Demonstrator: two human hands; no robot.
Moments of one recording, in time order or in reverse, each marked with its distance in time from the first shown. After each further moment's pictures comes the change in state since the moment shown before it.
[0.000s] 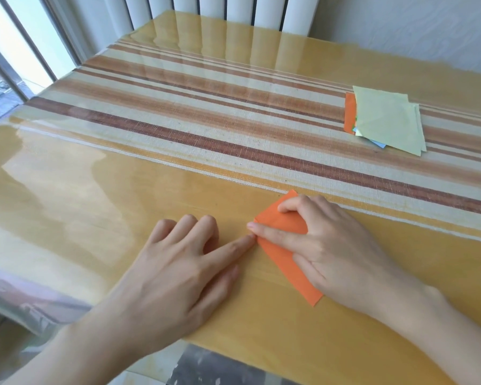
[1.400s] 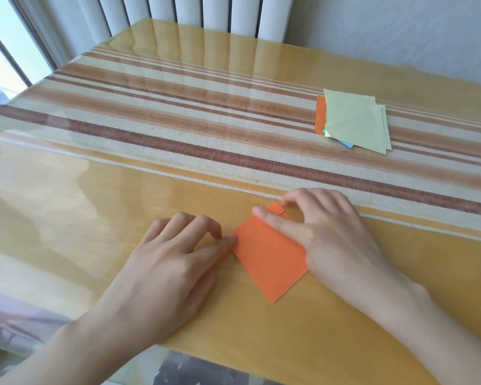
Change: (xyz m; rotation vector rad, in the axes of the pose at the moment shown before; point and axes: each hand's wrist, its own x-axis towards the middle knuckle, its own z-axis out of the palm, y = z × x) left_hand 0.016 0.015 0.008 -0.074 0.150 0.049; right_hand -0.017 0.015 -0.007 -0.175 0.010 0.176
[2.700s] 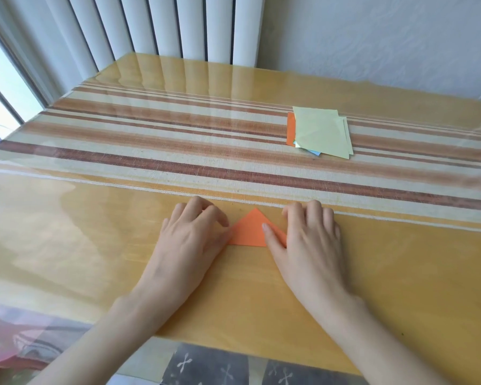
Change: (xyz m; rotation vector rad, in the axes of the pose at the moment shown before) left_hand 0.033 0.005 0.020 -0.206 0.104 -0.242; right_hand -0.014 -0.035 0.007 0.030 0.187 0.645
